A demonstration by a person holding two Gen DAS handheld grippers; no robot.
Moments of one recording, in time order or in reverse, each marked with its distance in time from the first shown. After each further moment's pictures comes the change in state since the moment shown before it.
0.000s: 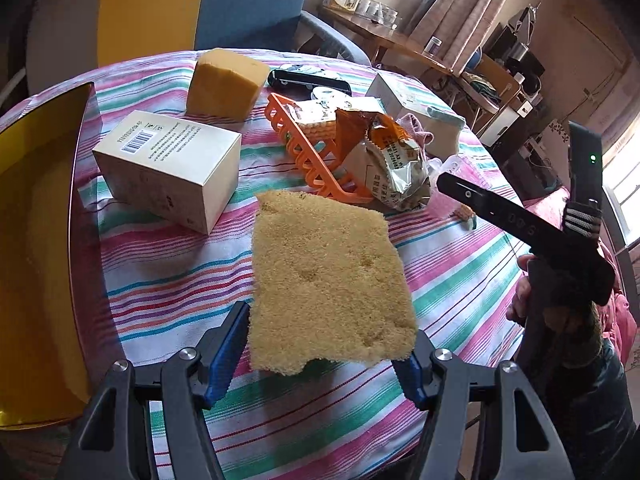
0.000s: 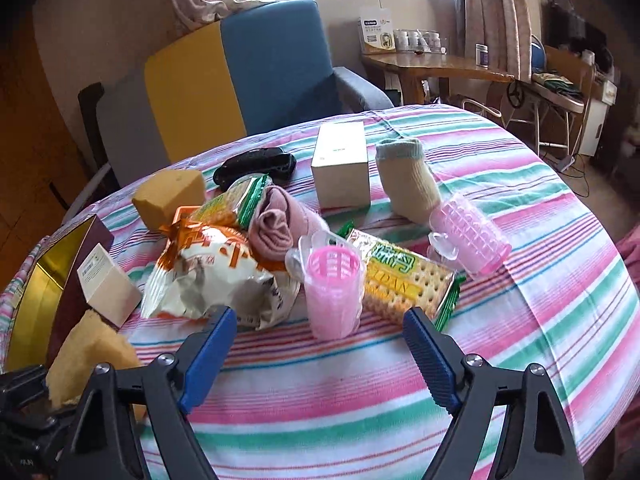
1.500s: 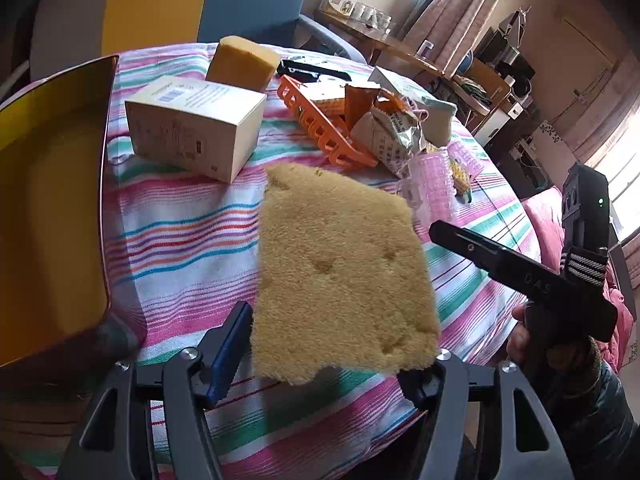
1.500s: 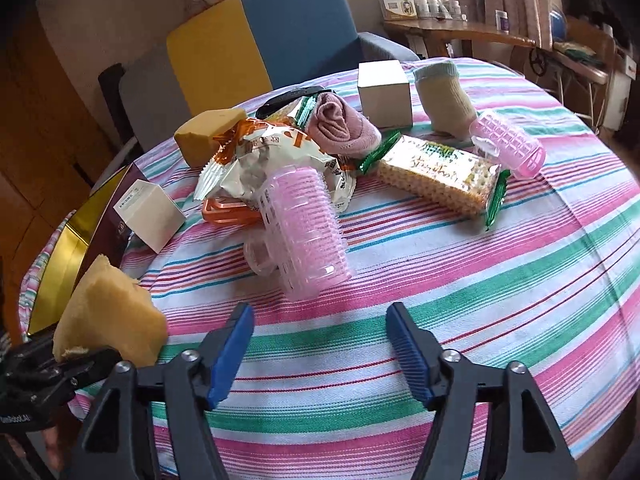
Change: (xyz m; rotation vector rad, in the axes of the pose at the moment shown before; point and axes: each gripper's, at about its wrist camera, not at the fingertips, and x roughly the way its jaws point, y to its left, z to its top) left arm -0.007 0.019 -0.041 0.007 -0.020 -0.027; right arm -0.015 0.019 -0.069 0.042 0.084 0.148
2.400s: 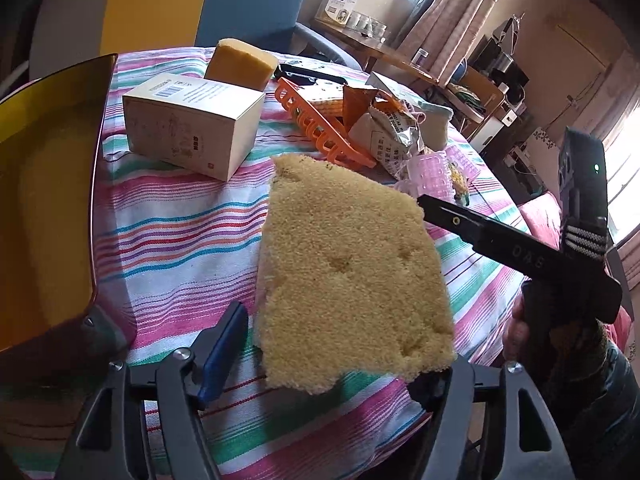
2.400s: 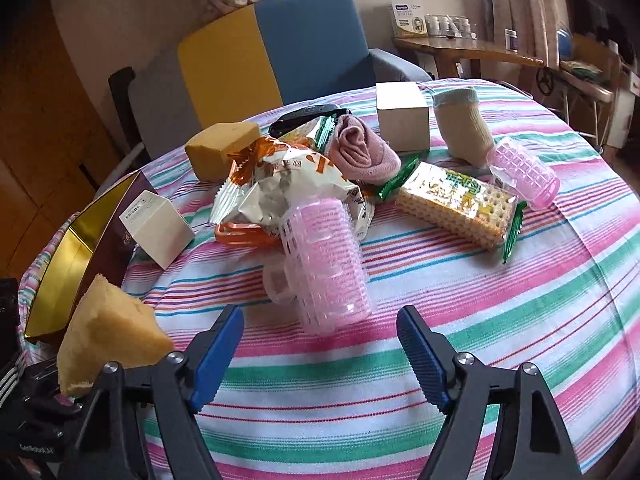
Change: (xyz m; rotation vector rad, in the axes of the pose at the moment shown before) left arm 0.004 0.000 -0.004 0.015 -0.050 -0.015; right arm 0.005 0.020 0.013 -0.084 -0.040 -0.031
